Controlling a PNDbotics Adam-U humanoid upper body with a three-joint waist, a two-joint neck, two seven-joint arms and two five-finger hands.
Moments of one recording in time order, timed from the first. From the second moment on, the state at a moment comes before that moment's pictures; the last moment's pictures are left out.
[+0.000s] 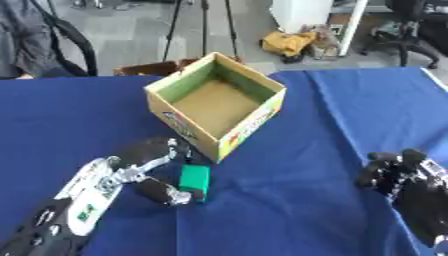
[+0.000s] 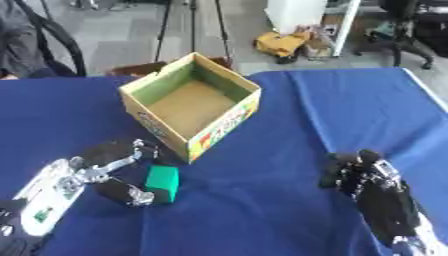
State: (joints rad) left arm -0.62 0.34 -0.32 -1.30 -0.76 -0.38 -0.38; right arm -0.11 -0.22 -0.05 -1.73 -0.35 -0.02 0.36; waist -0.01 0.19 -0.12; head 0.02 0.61
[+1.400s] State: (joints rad) left arm -0.63 0.33 -0.32 -1.28 -0.81 -0.38 -0.37; right arm -0.11 -0.22 -0.05 -1.73 -0.35 -0.02 0.36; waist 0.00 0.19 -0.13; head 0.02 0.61
